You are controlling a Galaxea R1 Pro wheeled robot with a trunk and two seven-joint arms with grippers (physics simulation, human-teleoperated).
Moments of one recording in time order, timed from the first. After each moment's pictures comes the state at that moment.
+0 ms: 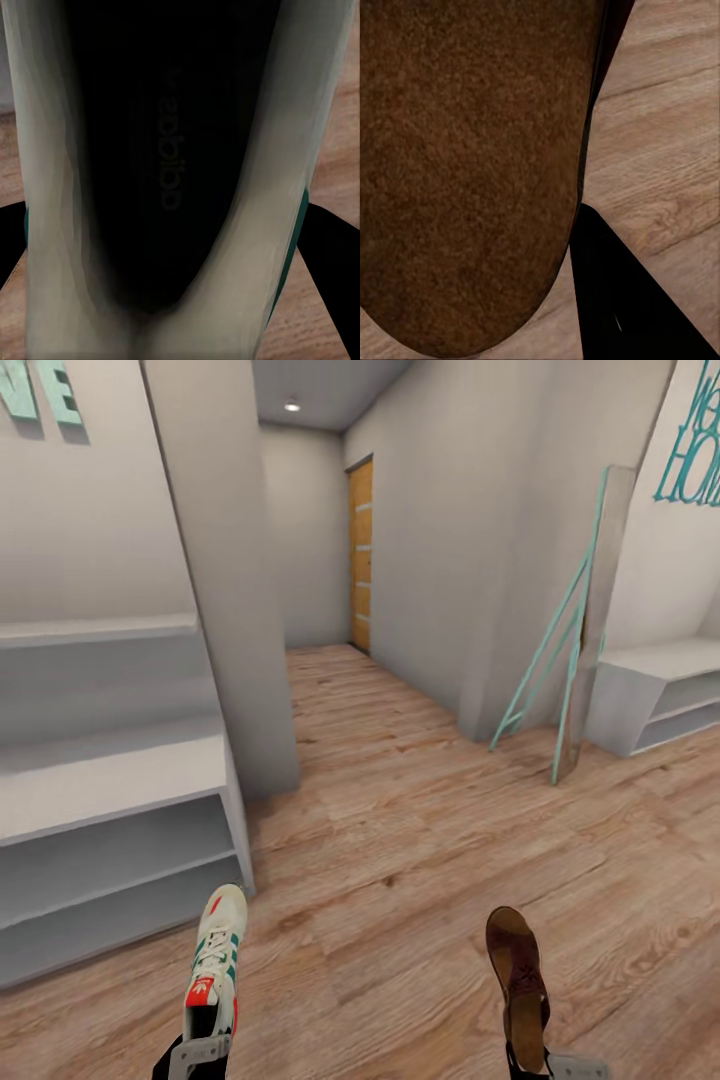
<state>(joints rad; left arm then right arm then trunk) -0.12 0.00 0.13 -0.58 0.02 -0.46 -0.04 -0.23 -0.09 -0.12 -0.30 0.06 -0.63 0.00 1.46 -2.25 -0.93</state>
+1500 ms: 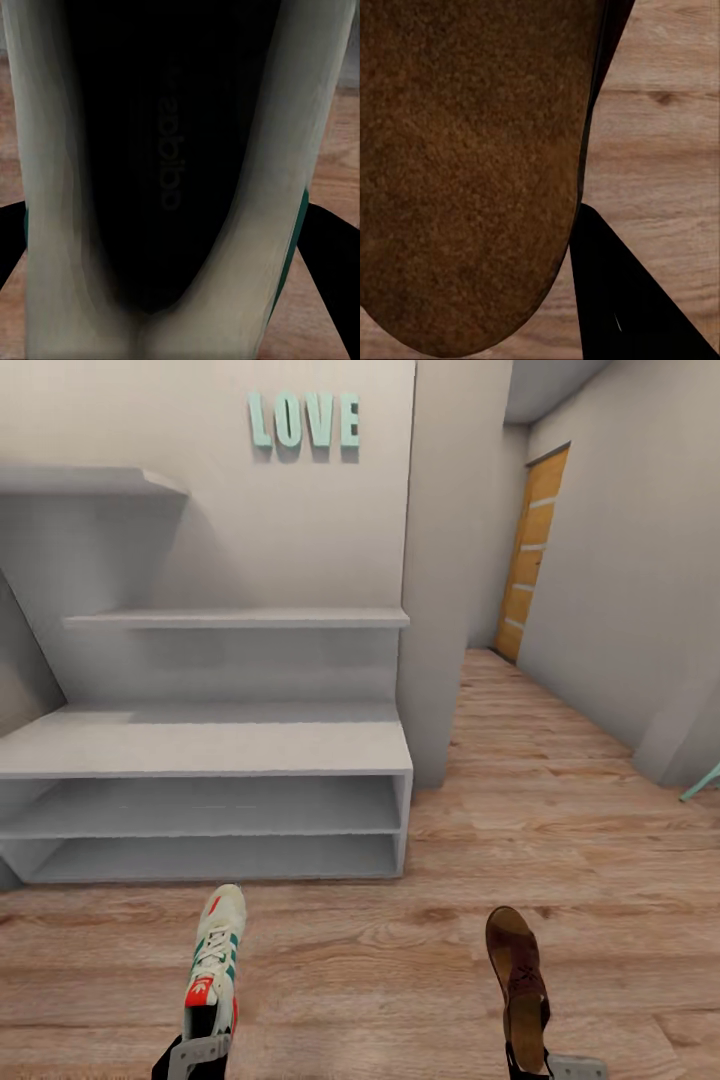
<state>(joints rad) -0.12 0.00 0.13 -0.58 0.02 -0.46 -0.04 -0.23 -0.08 -0.12 -0.30 0.06 -0.62 0.00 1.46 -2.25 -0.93</state>
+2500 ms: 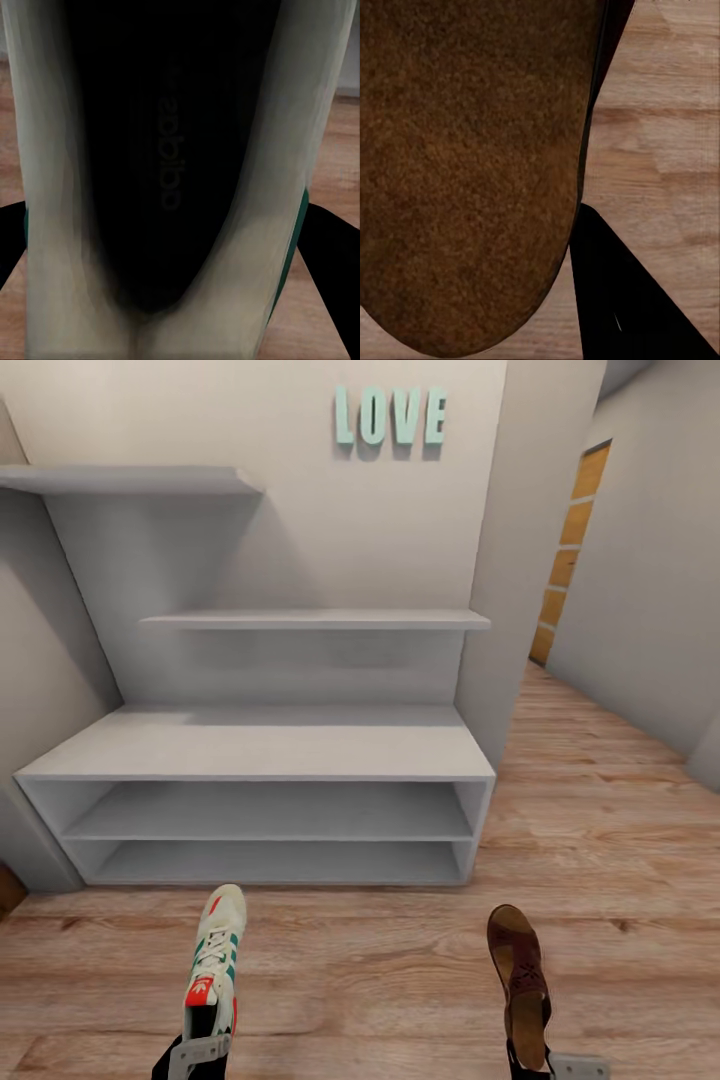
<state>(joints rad) -0.13 0.00 0.13 -0.58 0.02 -0.46 -0.04 -0.22 -0.09 -0.12 -0.31 0.05 -0.63 0.00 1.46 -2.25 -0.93</state>
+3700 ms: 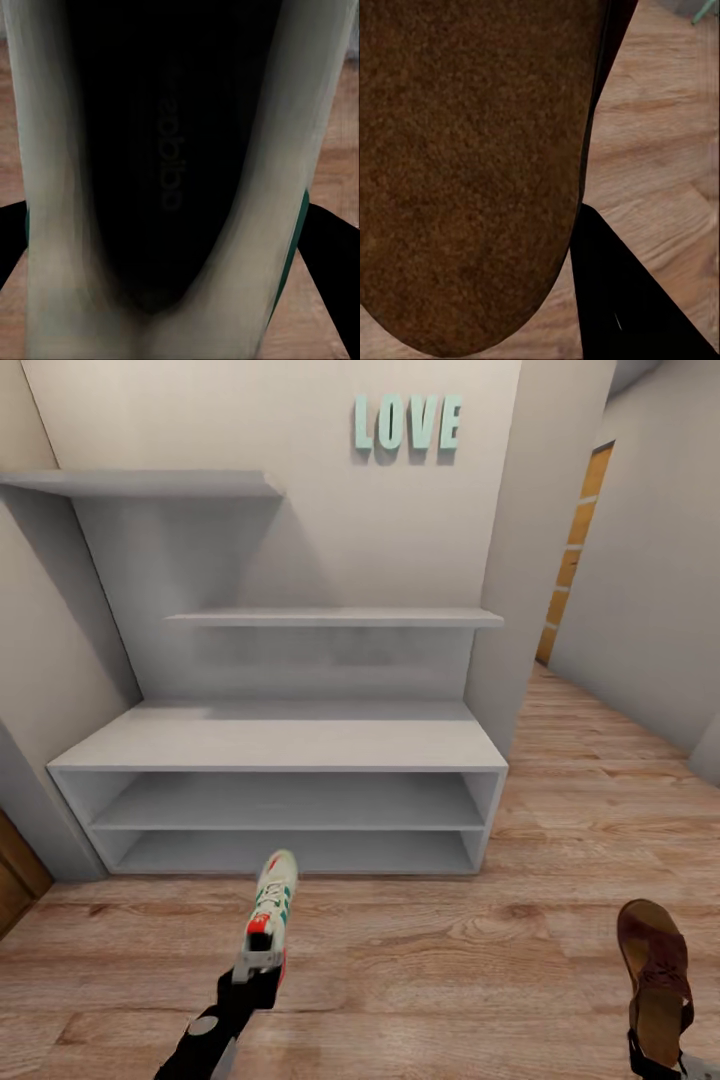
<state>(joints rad) -0.35 -0.06 0.04 -0.64 -0.02 0.00 -0.04 -0.23 -0.29 -0.34 -0.32 -0.08 -0.62 0.00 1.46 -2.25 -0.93</state>
